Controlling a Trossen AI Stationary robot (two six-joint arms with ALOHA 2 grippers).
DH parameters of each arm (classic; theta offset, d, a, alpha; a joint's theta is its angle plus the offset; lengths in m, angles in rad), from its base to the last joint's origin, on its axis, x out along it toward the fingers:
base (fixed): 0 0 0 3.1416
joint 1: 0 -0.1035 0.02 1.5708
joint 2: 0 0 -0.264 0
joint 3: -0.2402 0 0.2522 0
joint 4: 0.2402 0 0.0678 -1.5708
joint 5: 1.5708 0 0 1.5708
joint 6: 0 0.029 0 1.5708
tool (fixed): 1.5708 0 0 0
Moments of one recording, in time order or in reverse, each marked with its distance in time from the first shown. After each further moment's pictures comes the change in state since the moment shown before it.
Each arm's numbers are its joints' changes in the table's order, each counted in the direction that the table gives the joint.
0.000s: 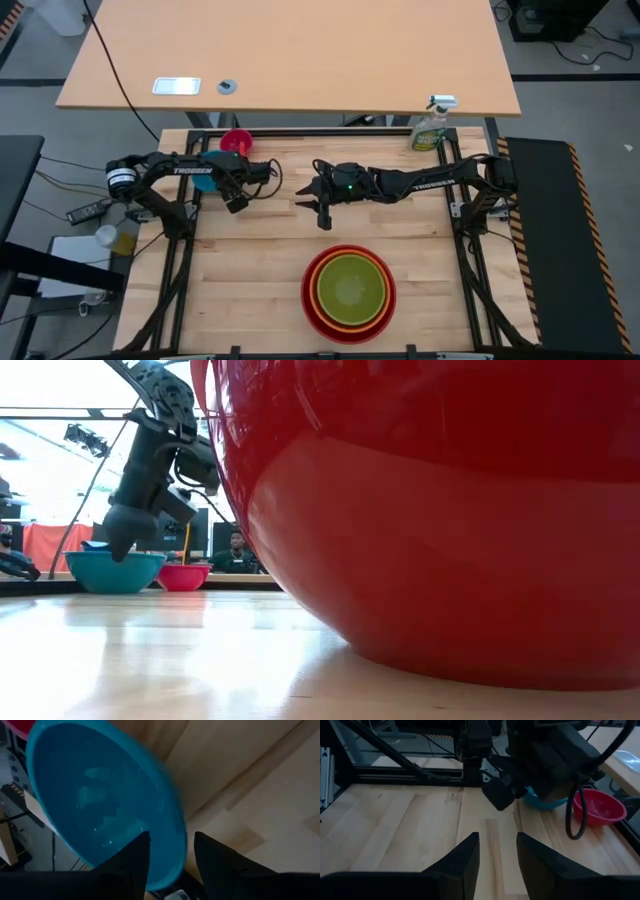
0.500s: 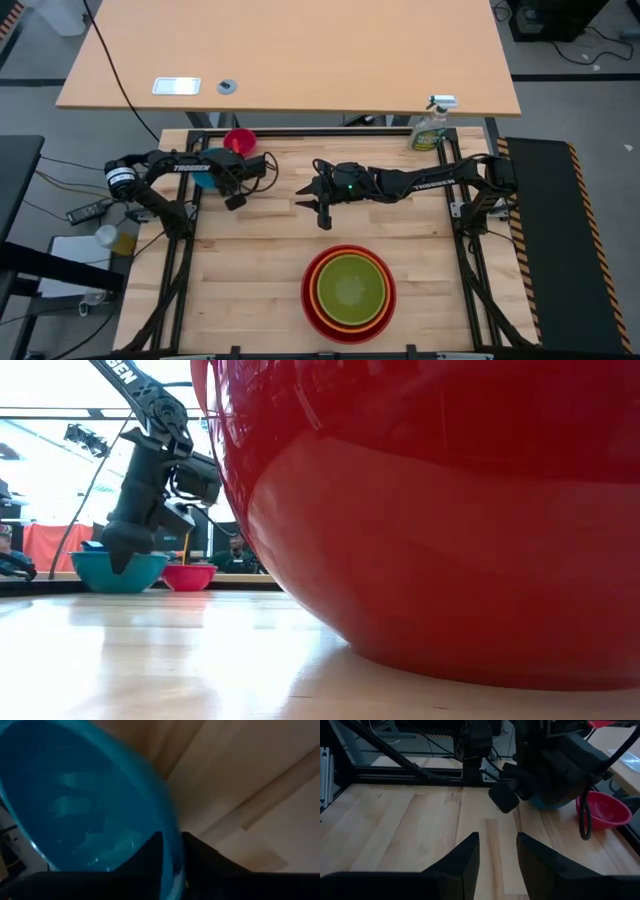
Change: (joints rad) left arm -0.095 0.000 0.074 -0.146 0.002 0.133; right arm 0.000 0.000 0.000 0.001 -0.001 0.000
